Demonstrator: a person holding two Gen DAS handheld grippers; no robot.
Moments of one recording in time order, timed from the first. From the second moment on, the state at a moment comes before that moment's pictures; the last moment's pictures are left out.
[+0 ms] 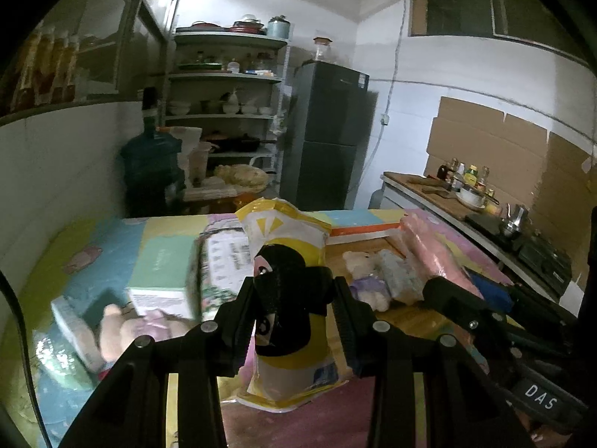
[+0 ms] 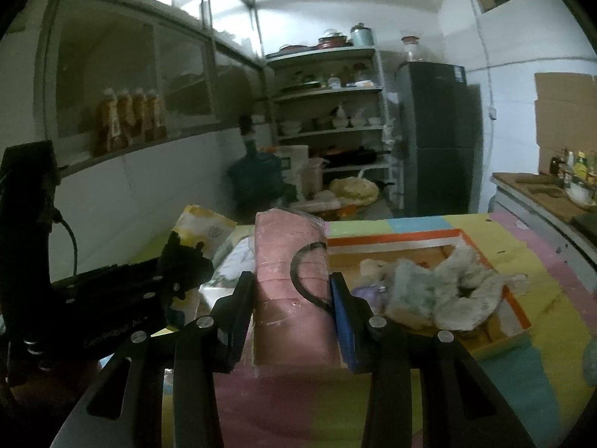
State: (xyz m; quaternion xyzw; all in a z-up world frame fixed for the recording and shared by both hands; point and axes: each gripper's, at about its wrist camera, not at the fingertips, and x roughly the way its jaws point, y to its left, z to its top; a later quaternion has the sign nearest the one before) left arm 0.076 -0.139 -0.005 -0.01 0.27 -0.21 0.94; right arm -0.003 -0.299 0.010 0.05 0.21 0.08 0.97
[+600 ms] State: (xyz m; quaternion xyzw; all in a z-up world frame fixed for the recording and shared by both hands) left arm 0.098 -0.209 -0.009 0.01 0.28 -0.22 0.93; right arm -0.004 -0.367 0.012 0.08 0.20 0.03 0.98
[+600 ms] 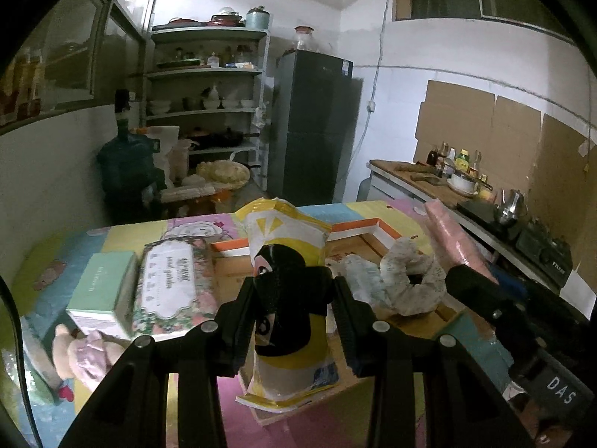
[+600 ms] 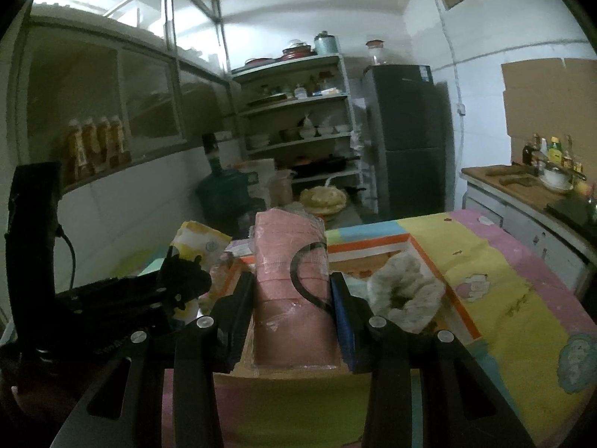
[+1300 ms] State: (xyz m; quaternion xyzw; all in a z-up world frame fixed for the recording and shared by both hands) left arm 0.141 -0.258 -0.026 0.03 0.31 -0.21 0.93; right arm 0.027 -0.431 0.009 0.07 0.21 -0.01 0.98
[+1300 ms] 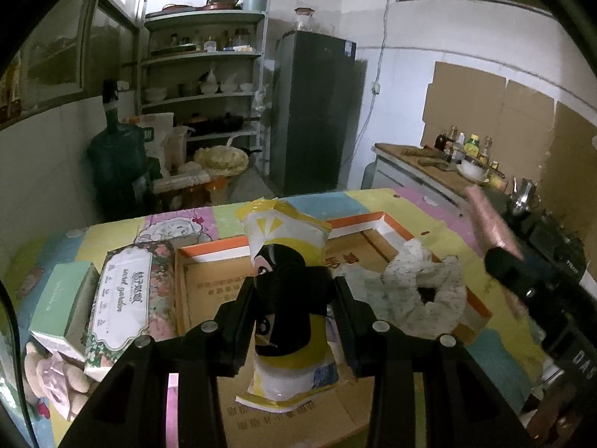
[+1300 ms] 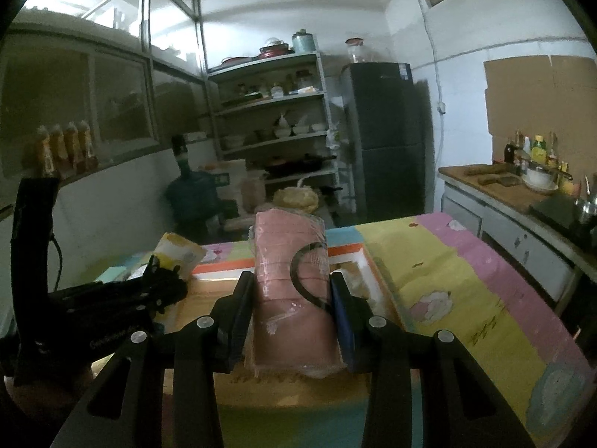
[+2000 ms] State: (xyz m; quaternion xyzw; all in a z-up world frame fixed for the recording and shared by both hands) left arm 0.207 -0.259 -0.050 -0.01 0.41 -0.17 0.90; right arm 0.141 -0.440 0.001 0.01 0.30 0.06 0.95
